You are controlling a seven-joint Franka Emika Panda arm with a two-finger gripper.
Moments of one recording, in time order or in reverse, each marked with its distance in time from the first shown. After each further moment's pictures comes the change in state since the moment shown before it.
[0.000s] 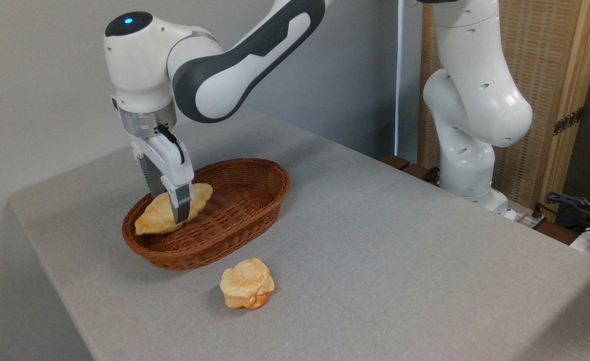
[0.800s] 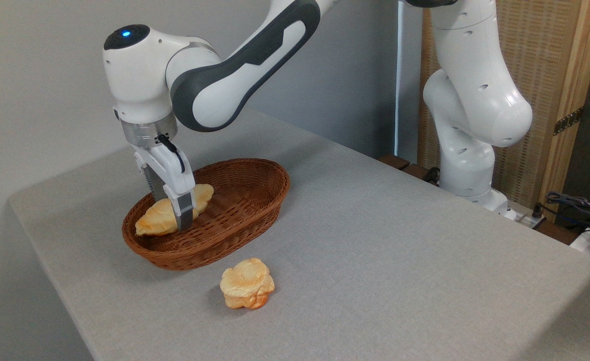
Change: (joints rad) arm 0.000 0.027 -0.002 0.001 0.027 0.000 0.000
